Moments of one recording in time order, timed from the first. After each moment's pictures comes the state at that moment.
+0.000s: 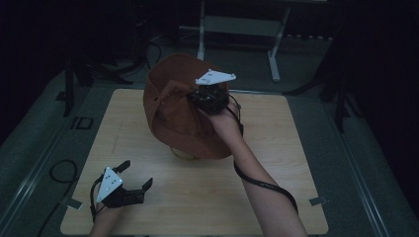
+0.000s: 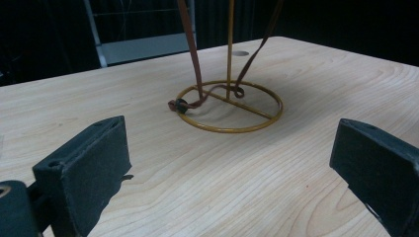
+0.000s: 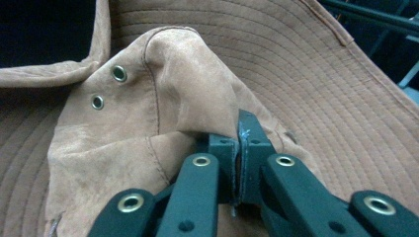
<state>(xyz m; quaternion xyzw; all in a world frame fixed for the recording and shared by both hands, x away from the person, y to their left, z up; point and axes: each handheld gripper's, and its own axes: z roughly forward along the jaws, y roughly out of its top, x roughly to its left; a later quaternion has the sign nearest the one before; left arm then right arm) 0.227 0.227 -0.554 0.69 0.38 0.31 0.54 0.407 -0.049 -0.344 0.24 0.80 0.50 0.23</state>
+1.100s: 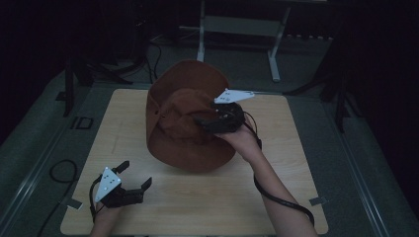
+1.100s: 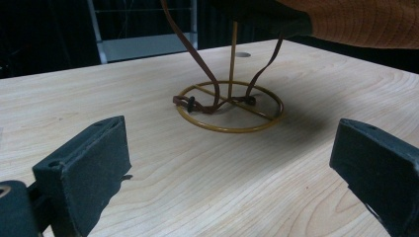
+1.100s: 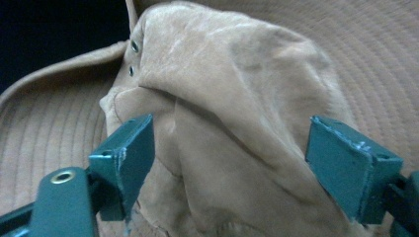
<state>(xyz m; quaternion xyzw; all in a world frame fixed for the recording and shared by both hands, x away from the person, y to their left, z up) 0.227 0.231 -0.556 0.68 0.39 0.31 0.54 0.386 -0.101 -0.378 0.24 0.81 0.51 0.17</state>
